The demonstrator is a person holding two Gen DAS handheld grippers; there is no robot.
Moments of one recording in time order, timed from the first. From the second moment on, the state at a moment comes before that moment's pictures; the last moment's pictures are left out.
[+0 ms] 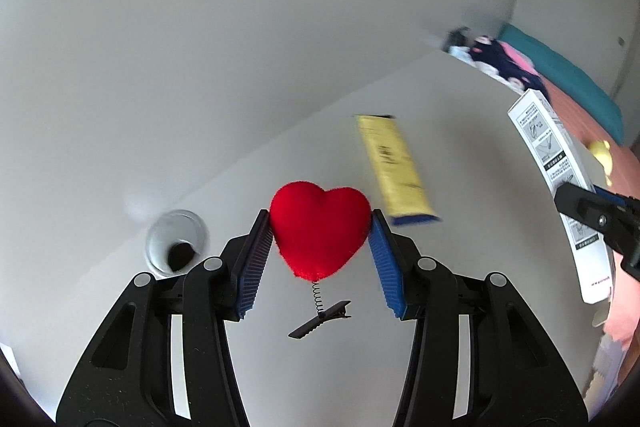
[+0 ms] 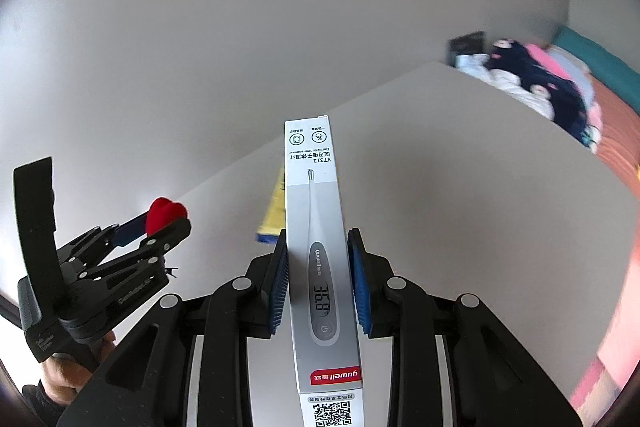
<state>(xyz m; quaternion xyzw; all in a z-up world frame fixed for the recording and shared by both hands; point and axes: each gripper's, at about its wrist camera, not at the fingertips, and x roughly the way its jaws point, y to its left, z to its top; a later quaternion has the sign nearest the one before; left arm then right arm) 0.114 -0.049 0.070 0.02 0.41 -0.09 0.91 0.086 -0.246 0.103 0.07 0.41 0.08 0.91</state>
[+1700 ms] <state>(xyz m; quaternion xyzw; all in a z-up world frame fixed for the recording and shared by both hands) -0.188 -0.520 -0.021 0.24 0.42 -0.46 0.74 -0.315 -0.628 0.002 0.29 0.37 -0.27 0.84</state>
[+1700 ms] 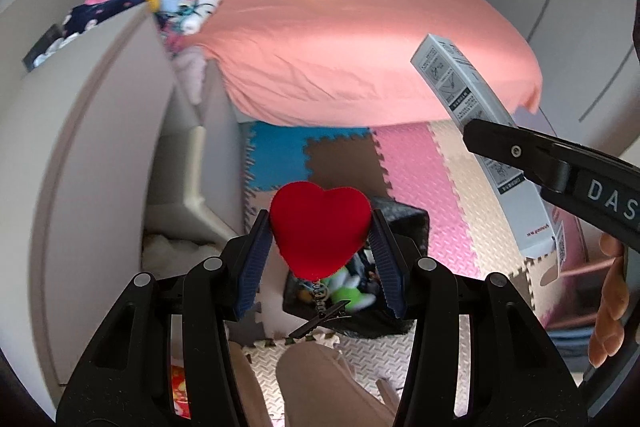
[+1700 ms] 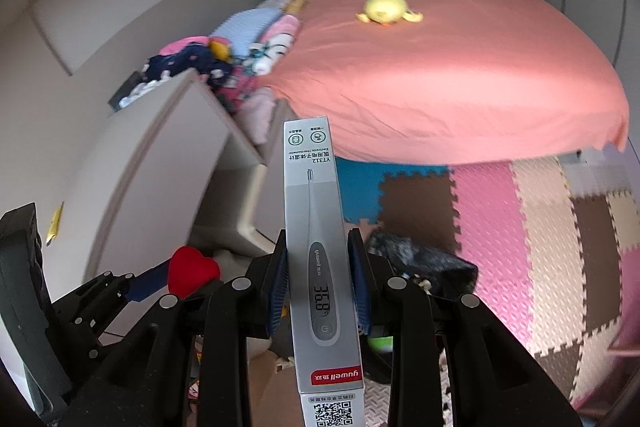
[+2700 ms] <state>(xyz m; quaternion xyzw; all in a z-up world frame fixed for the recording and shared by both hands) -0.198 -0.531 -0.068 0.27 0.47 -0.44 0.72 -0.328 -0.656 -0.046 0.29 0.43 -0.34 0.79</state>
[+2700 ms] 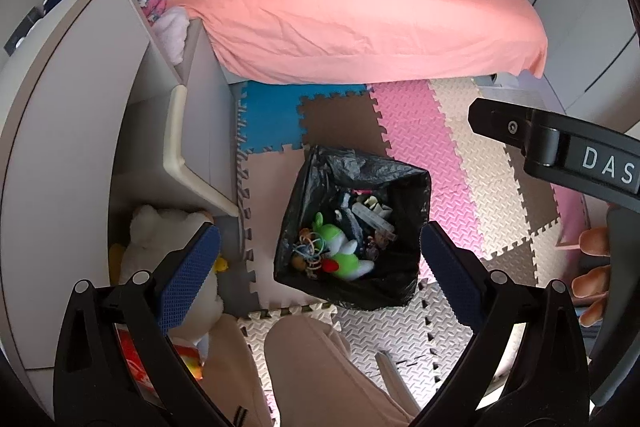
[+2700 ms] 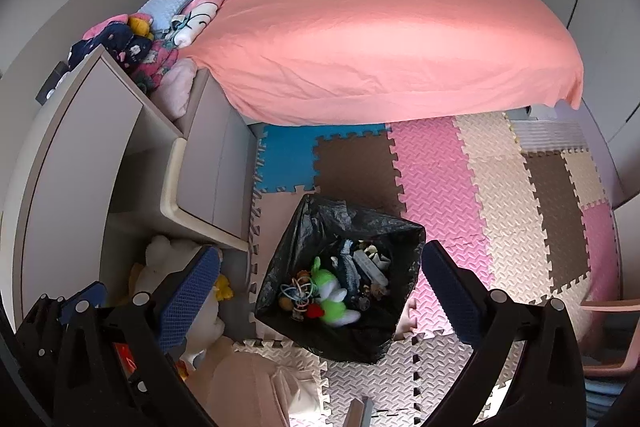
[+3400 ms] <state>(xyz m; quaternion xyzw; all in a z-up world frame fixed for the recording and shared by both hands) -0.111 -0.426 0.018 0.20 0.42 -0.38 0.80 -0.222 -0.550 0.057 0.20 0.38 -0.24 0.87</state>
